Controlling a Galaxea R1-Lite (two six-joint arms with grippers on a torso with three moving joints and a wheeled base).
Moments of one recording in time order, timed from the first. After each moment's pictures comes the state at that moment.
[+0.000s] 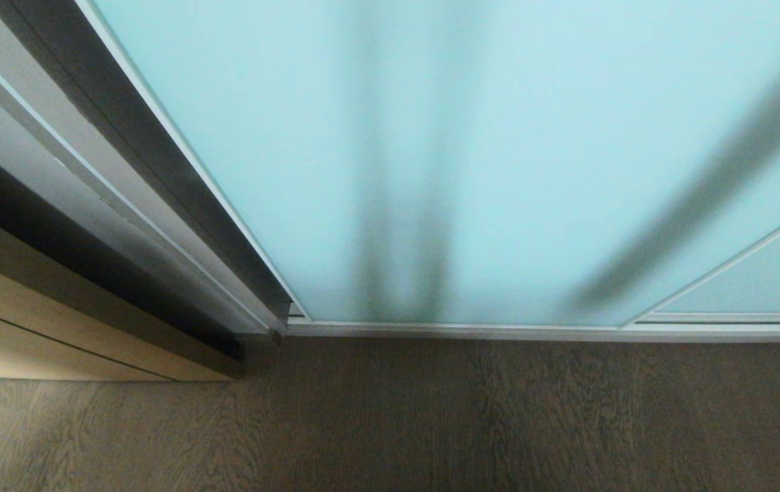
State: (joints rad) left arm 0.01 0.00 0.00 0.00 0.00 0.01; right arm -0.56 1.49 -1.44 -0.46 -0.34 -0.17
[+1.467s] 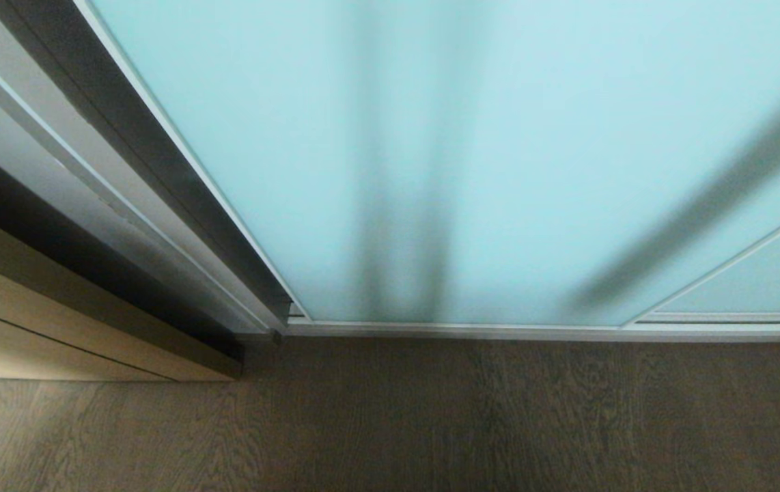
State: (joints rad) left arm 0.01 0.00 0.00 0.00 0.00 0.01; right arm -0.71 1.67 -1.44 -0.69 -0.34 -0.17
